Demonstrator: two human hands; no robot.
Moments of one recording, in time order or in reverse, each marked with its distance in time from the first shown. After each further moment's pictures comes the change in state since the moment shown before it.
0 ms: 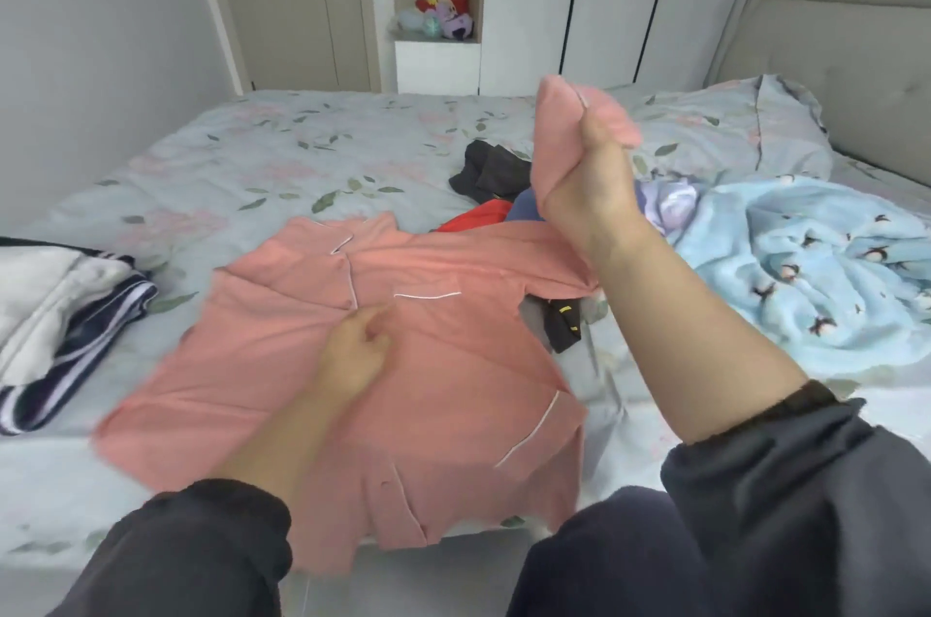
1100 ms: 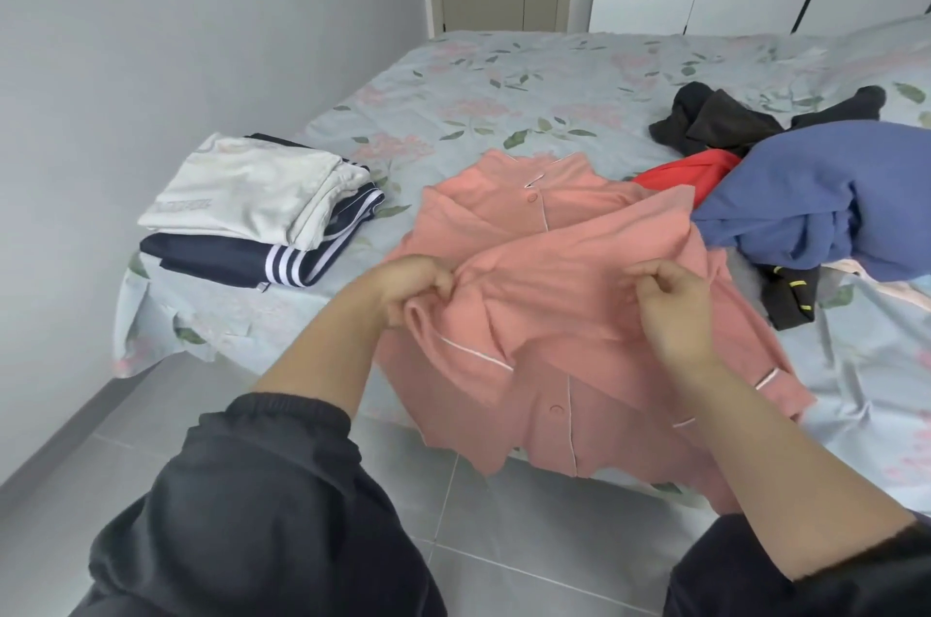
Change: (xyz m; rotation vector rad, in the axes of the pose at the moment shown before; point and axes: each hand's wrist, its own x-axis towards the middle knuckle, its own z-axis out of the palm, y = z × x) left_hand -0.050 -0.016 -0.140 -0.328 -0.325 -0.628; right_hand -0.094 0.177 -0.057 -1.004 -0.013 0.046
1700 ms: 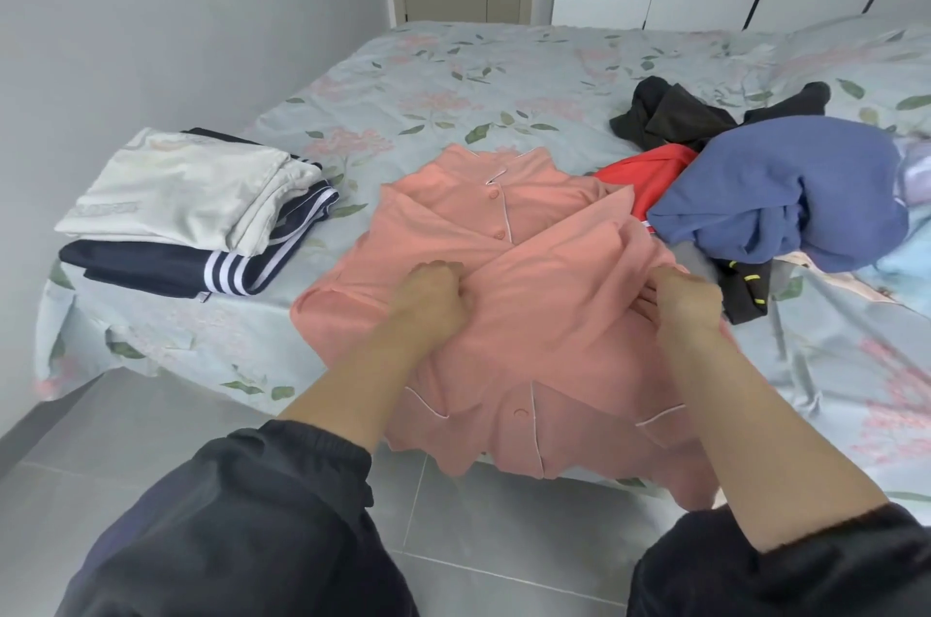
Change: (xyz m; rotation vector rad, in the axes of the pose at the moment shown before) left_hand 0.057 -0.012 0.056 1.037 0.500 0.350; right_hand 0.040 0.014 -0.039 0.280 0.163 0.536
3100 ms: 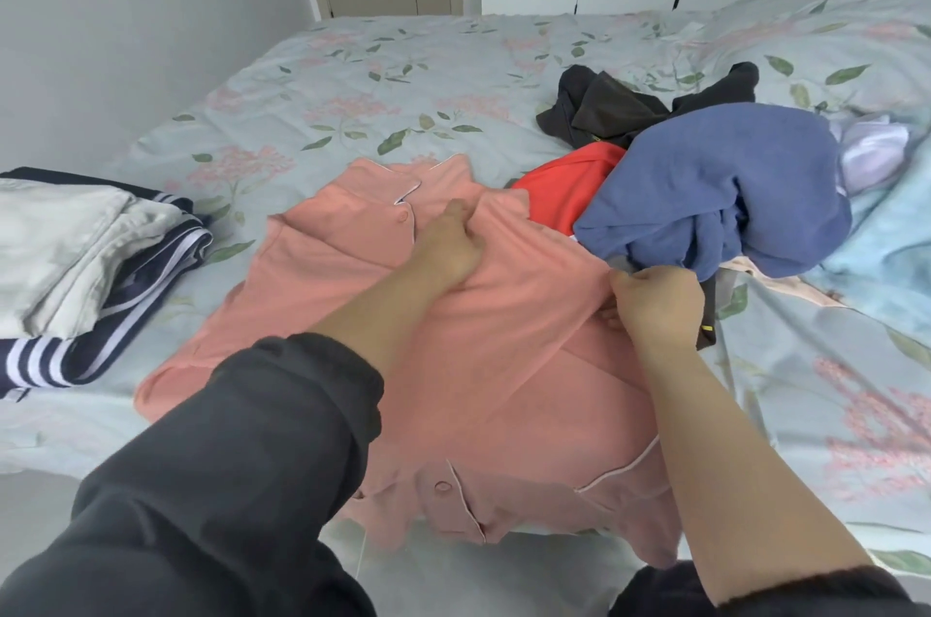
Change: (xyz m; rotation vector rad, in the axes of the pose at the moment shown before) left_hand 0.138 0.102 0.029 -0.413 -0.048 -0.044; right_hand 0.055 -0.014 -0.024 -0.522 0.210 -0.260
